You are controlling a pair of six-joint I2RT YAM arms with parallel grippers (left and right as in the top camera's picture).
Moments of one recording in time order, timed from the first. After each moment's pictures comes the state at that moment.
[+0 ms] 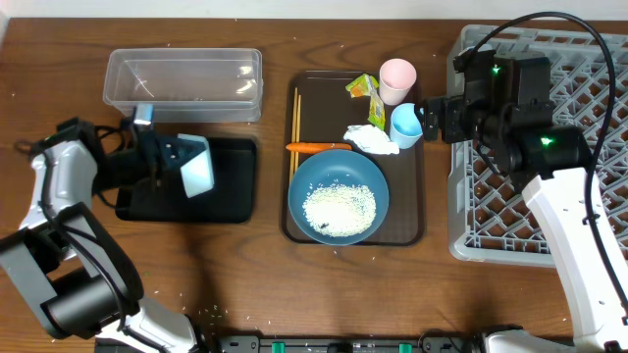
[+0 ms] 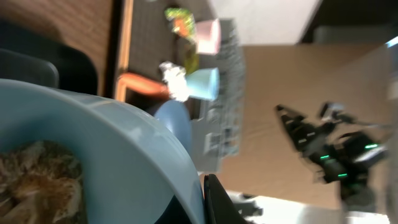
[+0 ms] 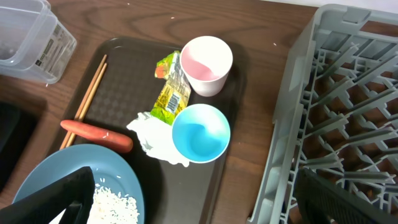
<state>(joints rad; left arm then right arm) 0.50 1.81 1.22 -1.14 1.32 0.21 0.16 1.42 1.33 -0.69 -0.14 0.03</state>
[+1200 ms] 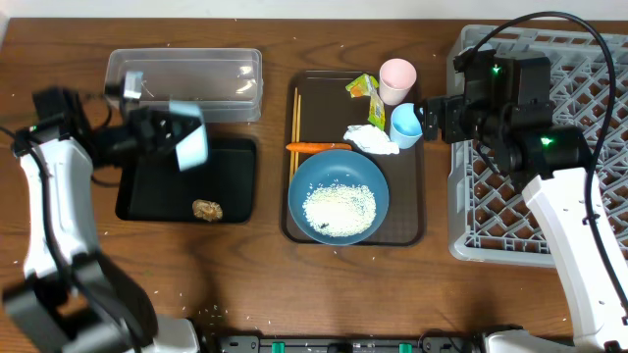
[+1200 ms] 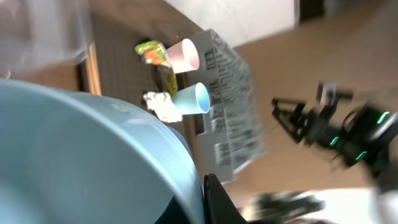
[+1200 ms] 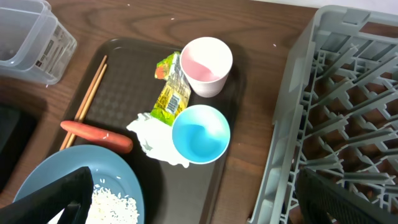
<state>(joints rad) 0.39 1.61 1.37 -1.01 1.21 0.14 0.16 1.42 1.33 -0.69 -0.14 0.03</state>
